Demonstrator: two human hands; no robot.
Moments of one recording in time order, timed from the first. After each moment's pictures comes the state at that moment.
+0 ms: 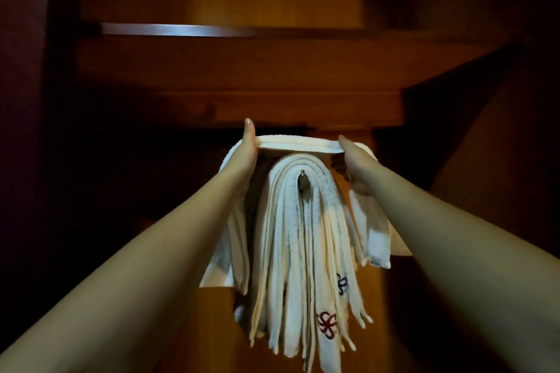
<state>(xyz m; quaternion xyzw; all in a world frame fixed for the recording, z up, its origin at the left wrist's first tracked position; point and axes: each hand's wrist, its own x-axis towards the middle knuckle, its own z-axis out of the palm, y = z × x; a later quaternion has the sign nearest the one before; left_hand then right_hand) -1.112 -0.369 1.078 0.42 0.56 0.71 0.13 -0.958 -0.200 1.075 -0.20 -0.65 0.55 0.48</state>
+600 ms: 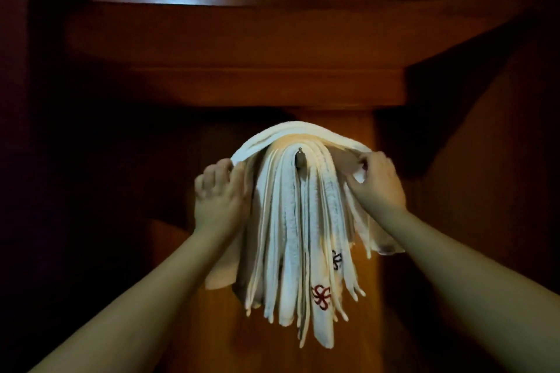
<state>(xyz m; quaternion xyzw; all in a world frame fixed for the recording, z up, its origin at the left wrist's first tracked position) -1.134 -0.394 0.957 0.40 0.64 0.33 -0.57 -0.916 -0.205 0.980 -0.27 -0.76 0.02 0.59</state>
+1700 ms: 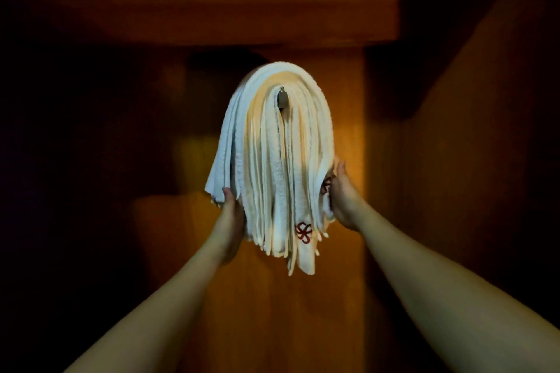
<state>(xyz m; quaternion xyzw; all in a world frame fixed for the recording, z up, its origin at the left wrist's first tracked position) -1.113 -0.380 0.836 0.41 0.57 0.66 0.27 -0.946 -0.199 0.862 -0.18 -0.65 0.64 0.37</state>
